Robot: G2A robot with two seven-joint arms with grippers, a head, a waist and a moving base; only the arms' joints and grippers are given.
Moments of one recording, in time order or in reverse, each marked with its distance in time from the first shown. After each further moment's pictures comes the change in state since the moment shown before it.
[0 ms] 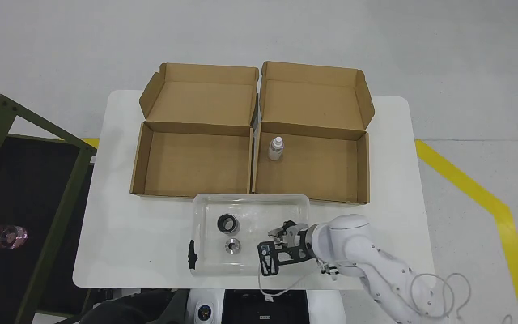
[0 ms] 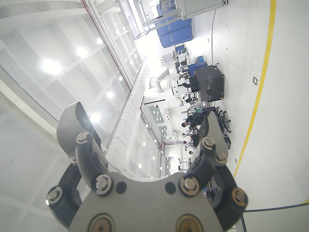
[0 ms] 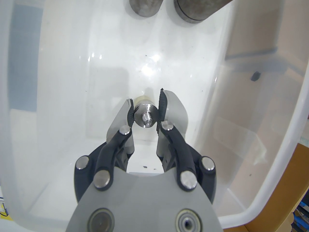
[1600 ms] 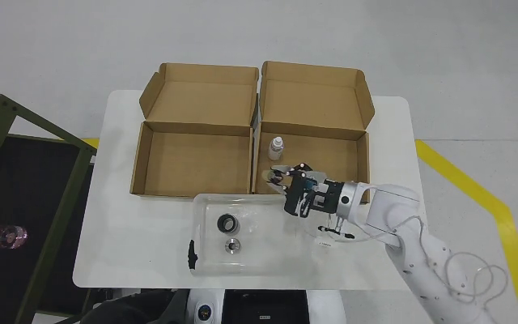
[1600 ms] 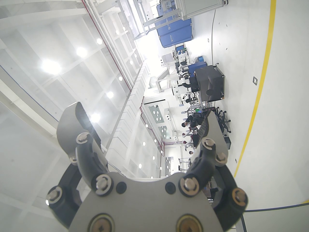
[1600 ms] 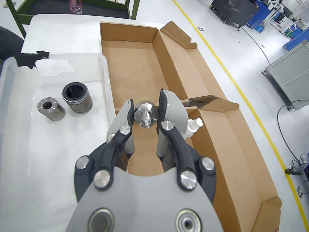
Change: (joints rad) left arm 0.000 0.000 0.000 0.000 0.000 0.000 0.000; right arm 0.051 0.018 0.251 0.039 0.089 0.234 -0.574
